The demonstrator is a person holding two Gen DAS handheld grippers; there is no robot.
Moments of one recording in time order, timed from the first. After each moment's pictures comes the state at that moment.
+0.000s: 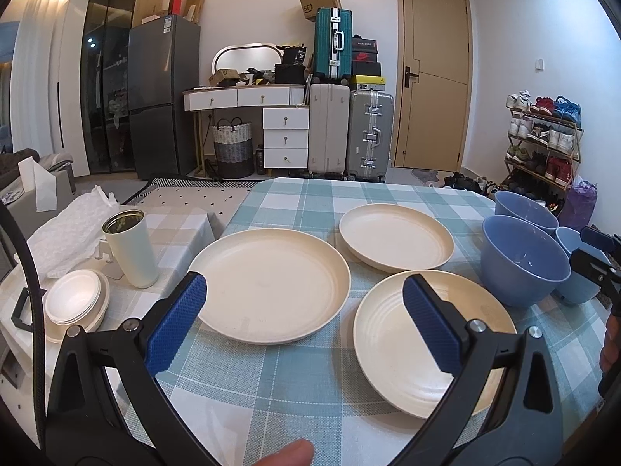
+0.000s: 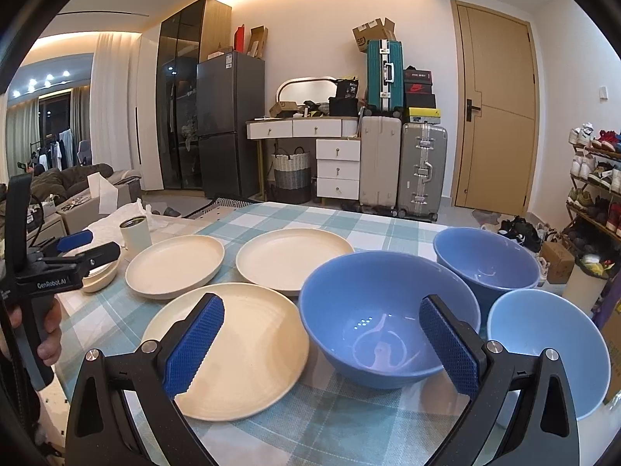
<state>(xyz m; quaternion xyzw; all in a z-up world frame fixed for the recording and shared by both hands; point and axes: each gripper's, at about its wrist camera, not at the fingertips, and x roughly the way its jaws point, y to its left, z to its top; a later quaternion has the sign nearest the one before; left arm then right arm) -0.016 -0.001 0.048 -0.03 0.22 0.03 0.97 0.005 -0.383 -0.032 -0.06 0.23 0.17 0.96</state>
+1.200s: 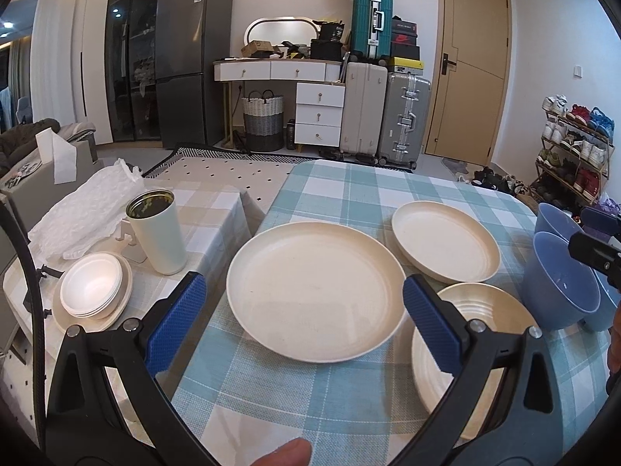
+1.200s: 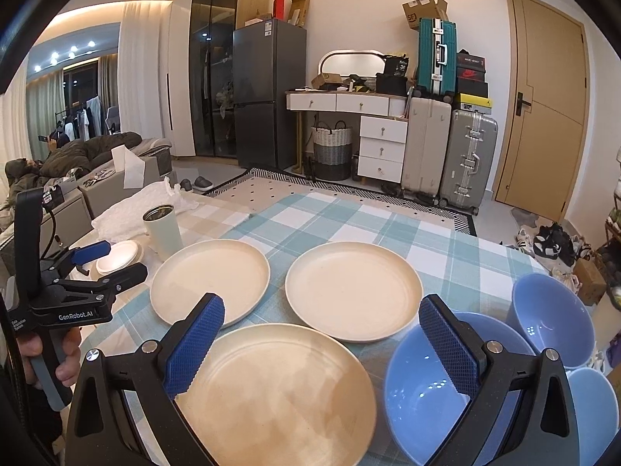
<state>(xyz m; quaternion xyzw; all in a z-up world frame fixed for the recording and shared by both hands) 0.031 0.054 0.049 -0.06 0.27 0.08 0.96 0.089 -0.280 -0.009 -0.10 0.28 0.23 0.93</state>
